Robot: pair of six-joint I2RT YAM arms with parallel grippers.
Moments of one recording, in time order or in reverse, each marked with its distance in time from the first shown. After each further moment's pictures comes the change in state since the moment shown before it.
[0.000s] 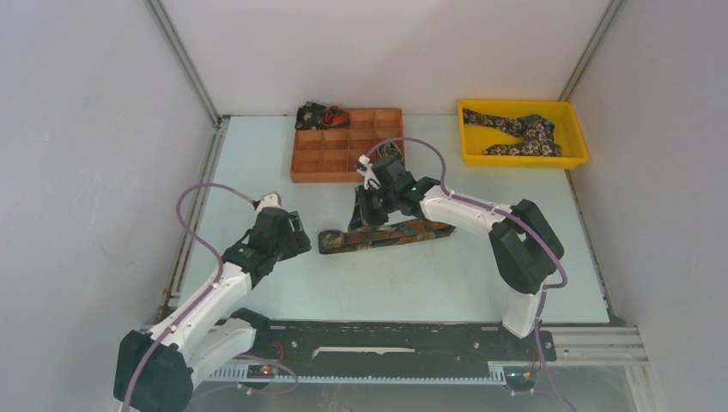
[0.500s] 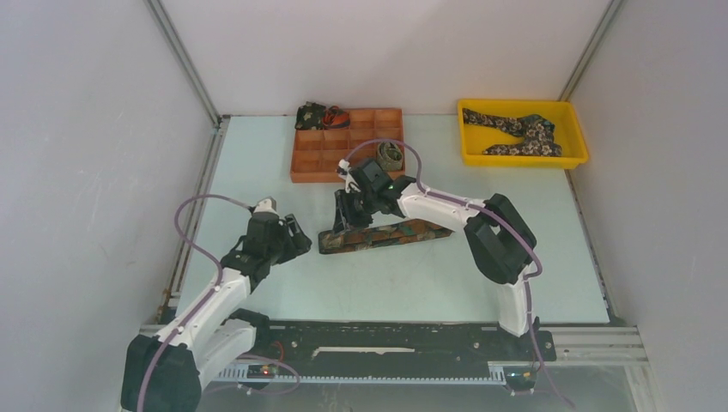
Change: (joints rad) left arm 0.135 -0.039 -0.128 0.129 0.188 -0.017; right arm 0.074 0.176 0.201 -0.080 0.042 -0.008
